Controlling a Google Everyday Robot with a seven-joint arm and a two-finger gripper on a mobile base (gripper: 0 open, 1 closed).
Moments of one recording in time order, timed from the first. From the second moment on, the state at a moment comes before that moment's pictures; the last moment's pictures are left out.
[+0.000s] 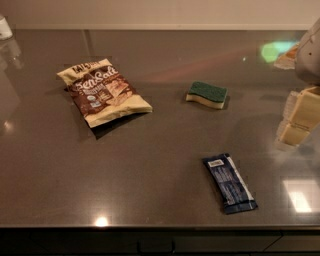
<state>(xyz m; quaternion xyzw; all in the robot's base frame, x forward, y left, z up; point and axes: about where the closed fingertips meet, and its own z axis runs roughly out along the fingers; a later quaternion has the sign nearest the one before) 0.438 -0.217 0.976 -0.60 0.78 -0.03 0.16</state>
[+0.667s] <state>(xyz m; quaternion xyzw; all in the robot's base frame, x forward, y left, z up) 0.438 -0.217 0.976 -0.60 0.78 -0.03 0.16</state>
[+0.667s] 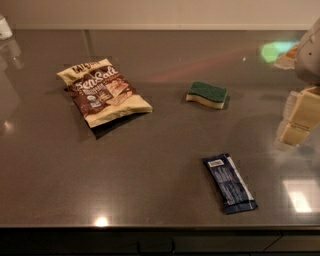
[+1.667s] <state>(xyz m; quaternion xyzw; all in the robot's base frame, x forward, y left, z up) 0.412 -0.197 0.928 -0.48 0.86 0.02 0.17</state>
